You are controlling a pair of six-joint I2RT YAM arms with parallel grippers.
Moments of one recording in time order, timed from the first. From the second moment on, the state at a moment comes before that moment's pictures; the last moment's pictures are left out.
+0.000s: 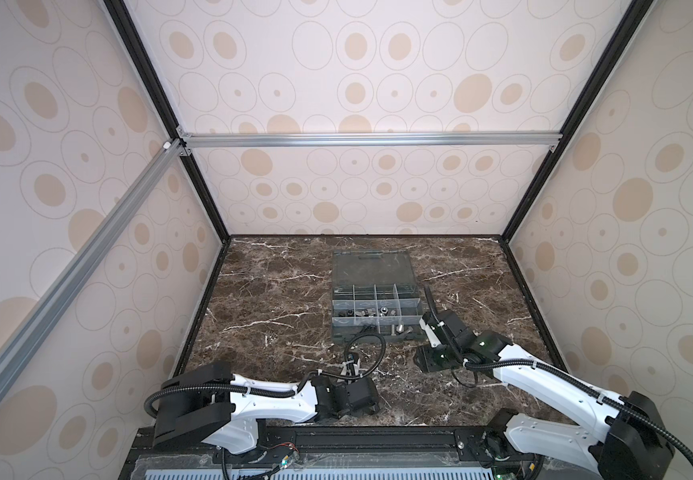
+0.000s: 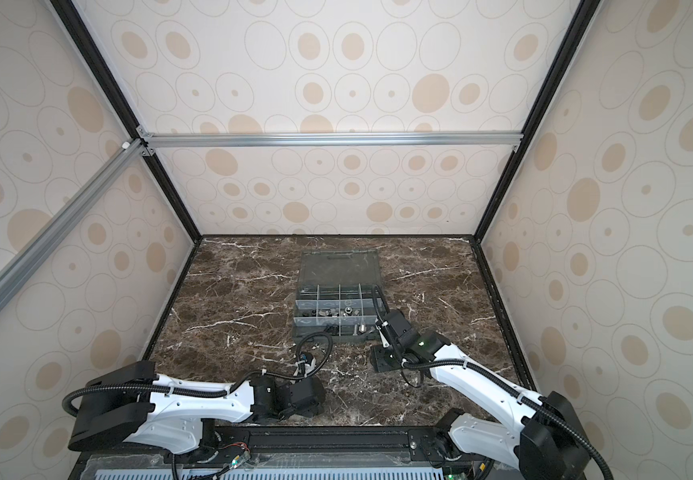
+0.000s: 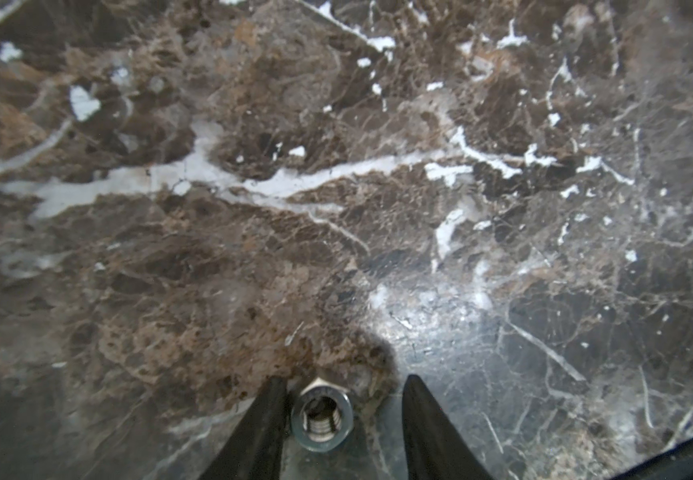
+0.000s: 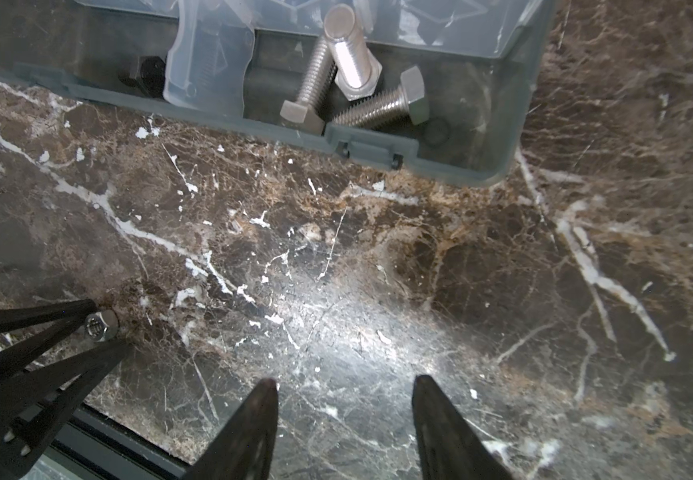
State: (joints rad) left arm -1.32 1.40 0.58 -0.35 -0.35 -1.04; right arm 0.66 1.11 0.69 -0.69 -0.05 0.47
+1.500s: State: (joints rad) left arm -1.13 1.49 0.89 -0.35 -0.34 -0.73; right arm 0.66 1.06 0.67 -0.70 0.00 0.49
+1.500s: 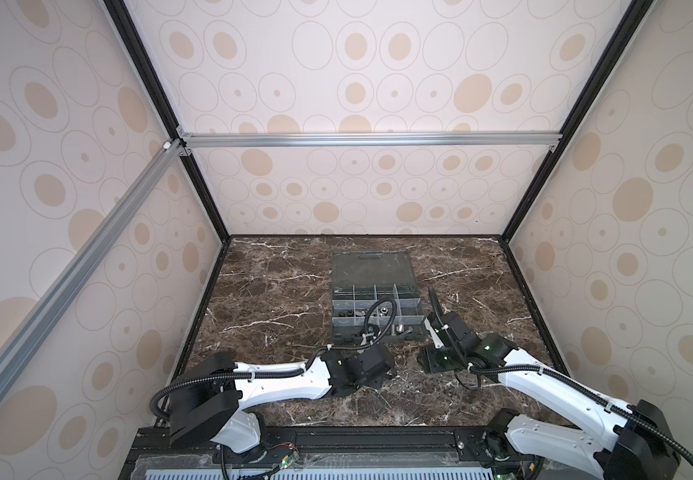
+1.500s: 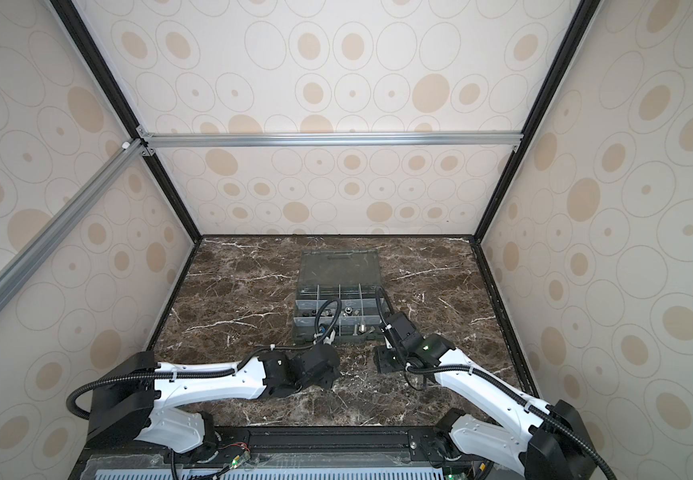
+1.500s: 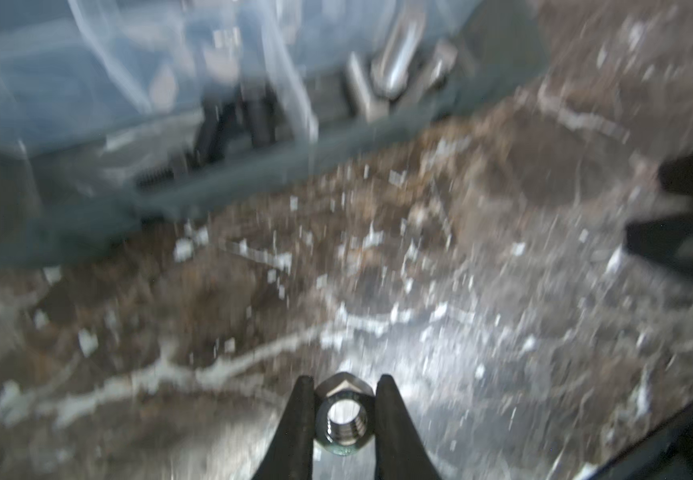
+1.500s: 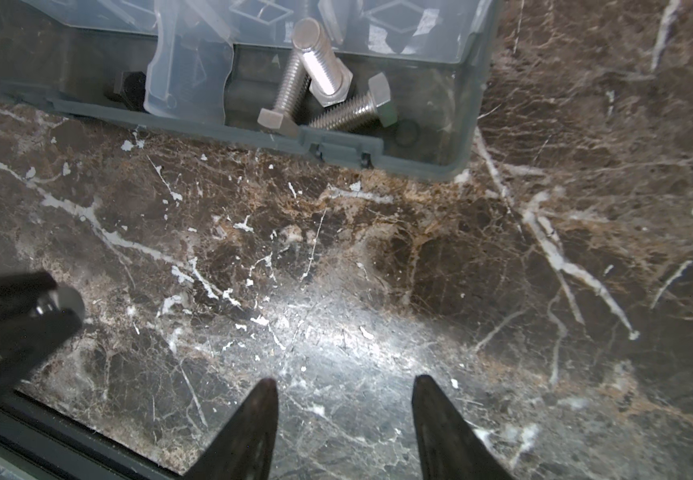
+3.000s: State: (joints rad) left arm -0.79 1.45 1.03 -0.10 -0.30 -0.36; right arm 0.66 0.88 0.68 -0.79 0.24 0.49
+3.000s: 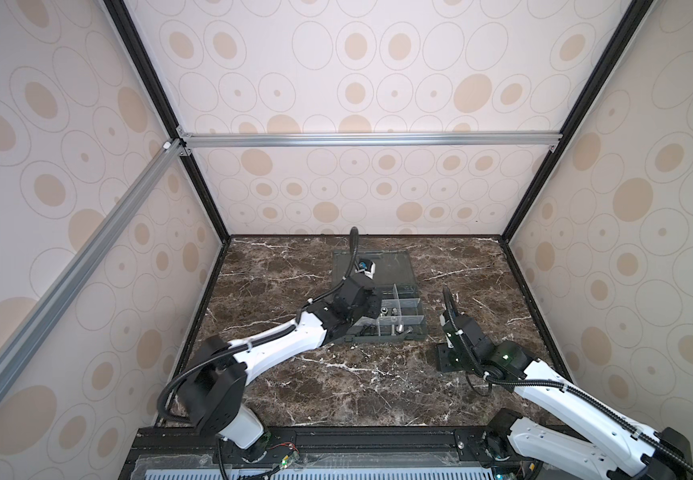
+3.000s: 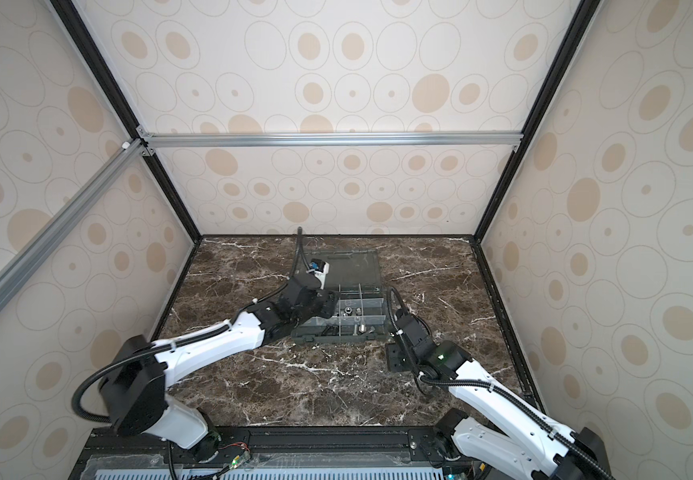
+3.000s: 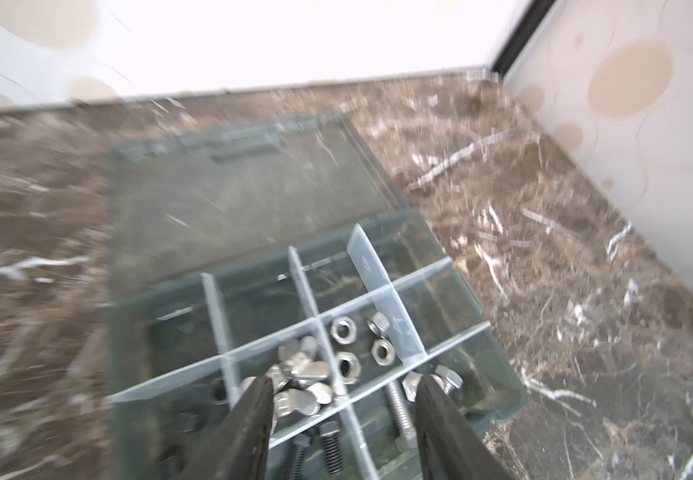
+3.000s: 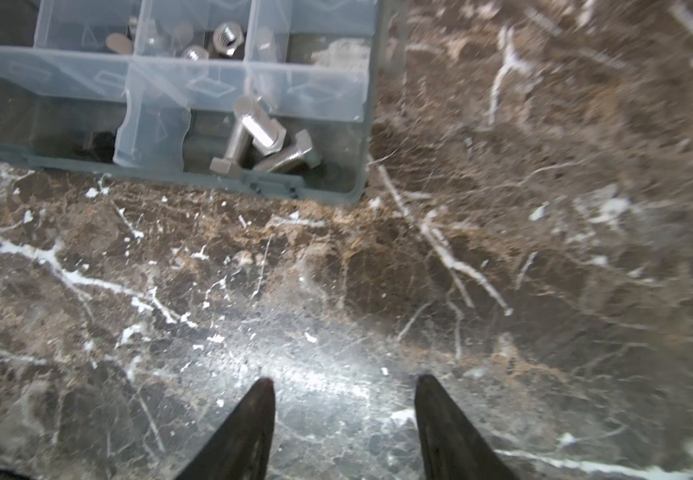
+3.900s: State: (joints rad) left arm -0.36 1.07 0.00 1.01 -0.94 0.02; right arm 0.27 1.29 0.33 0.39 0.65 -0.01
